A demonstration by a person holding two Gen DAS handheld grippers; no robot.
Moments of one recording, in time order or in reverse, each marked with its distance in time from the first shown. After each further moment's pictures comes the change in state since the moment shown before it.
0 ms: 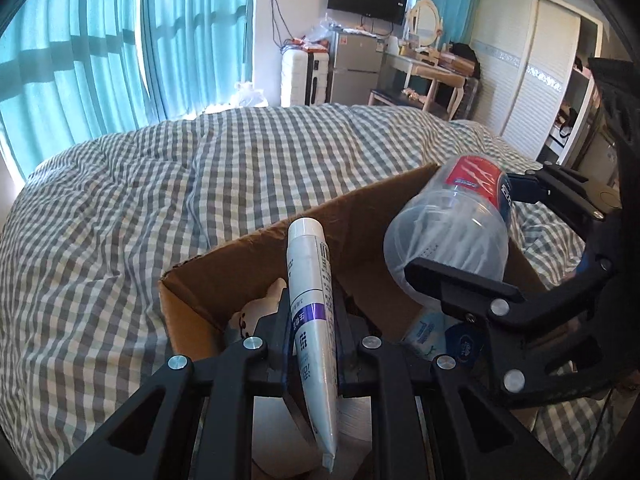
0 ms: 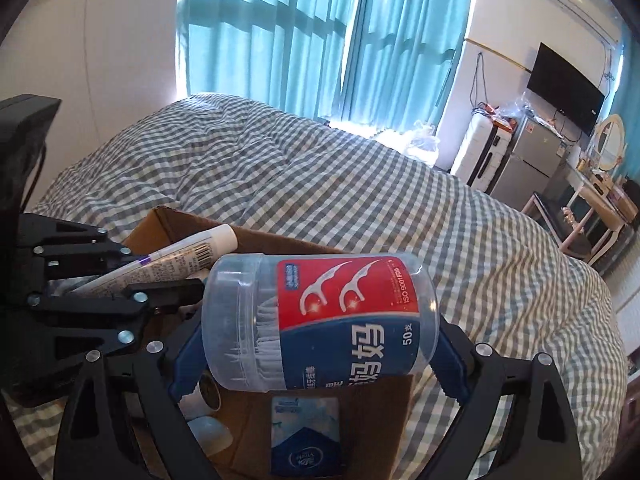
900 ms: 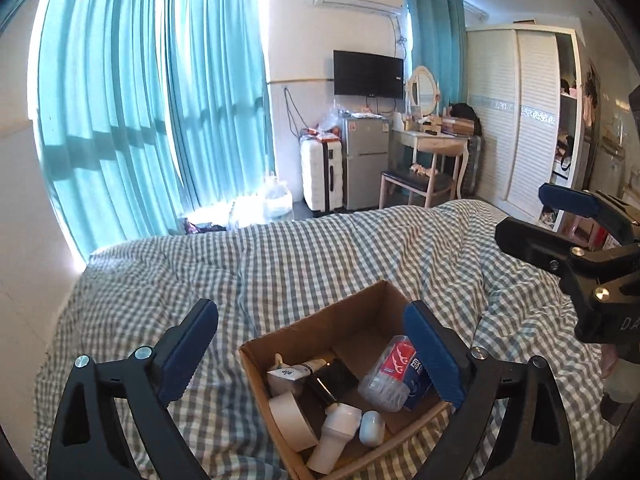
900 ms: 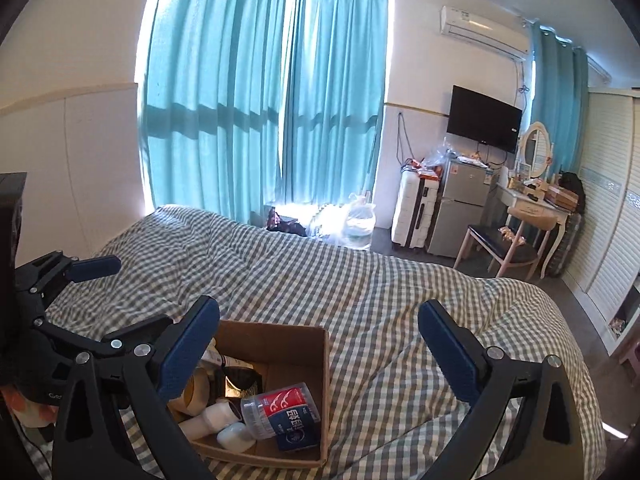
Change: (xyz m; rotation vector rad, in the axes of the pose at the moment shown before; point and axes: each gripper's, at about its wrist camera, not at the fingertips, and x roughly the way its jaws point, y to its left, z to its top) left arm -0.169 -0.044 0.018 0.065 -0.321 0.136; right arm -0.211 -0.009 0.014 0.214 -0.307 -0.184
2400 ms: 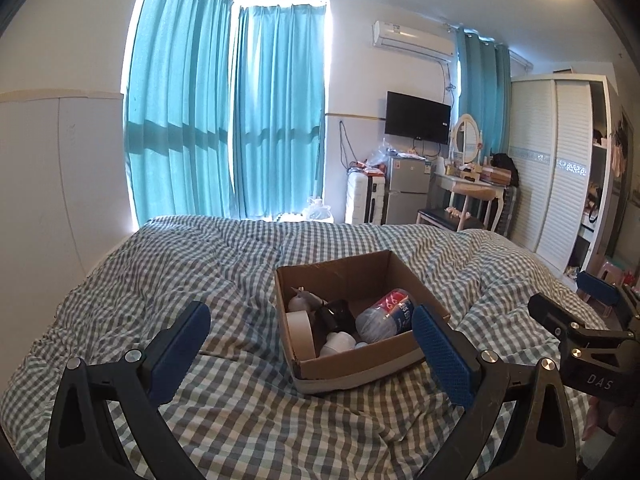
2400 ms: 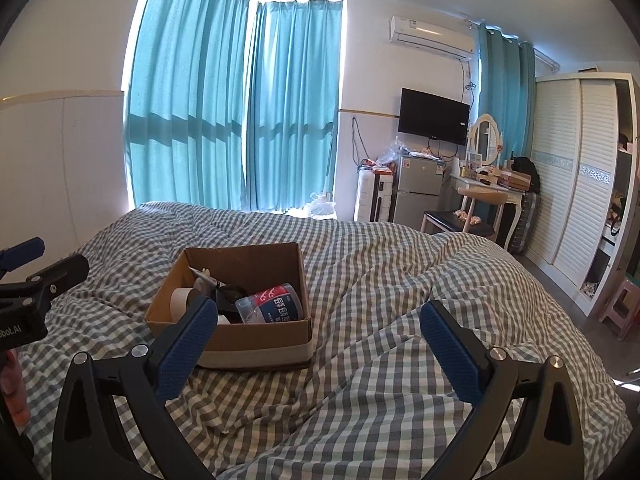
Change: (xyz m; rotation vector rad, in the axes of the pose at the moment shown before) left arm -0.123 -0.030 -0.112 -0.178 -0.142 0.152; right arm -0.110 0.016 -0.132 0.068 -0.052 -0.133
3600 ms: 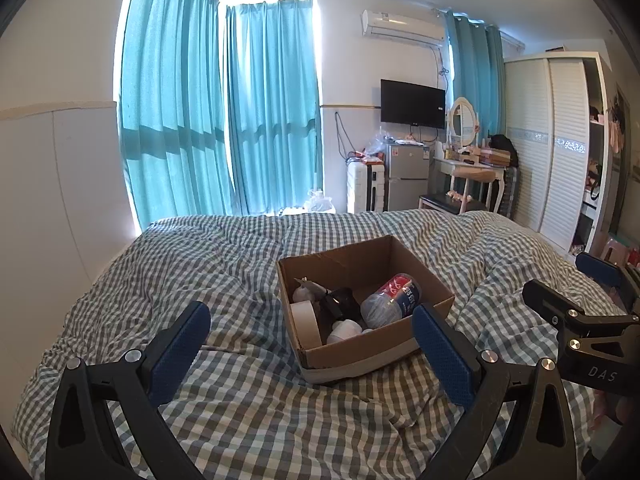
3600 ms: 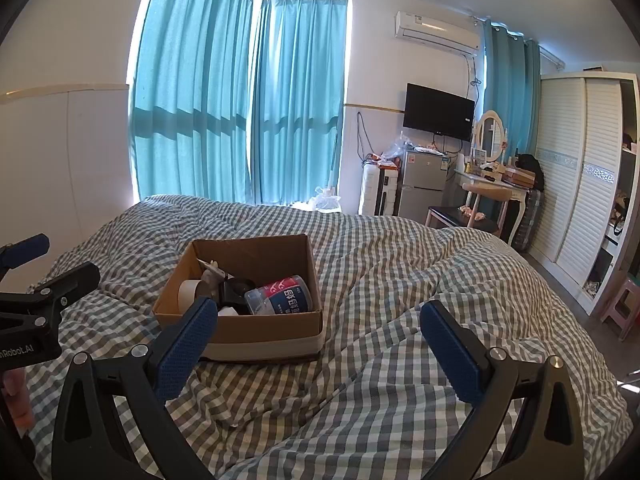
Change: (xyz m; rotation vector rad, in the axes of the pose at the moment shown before) left arm -0.001 -0.005 -0.007 0.067 0.025 0.015; right arm 0.000 0.010 -0.003 -0.008 0.022 0.011
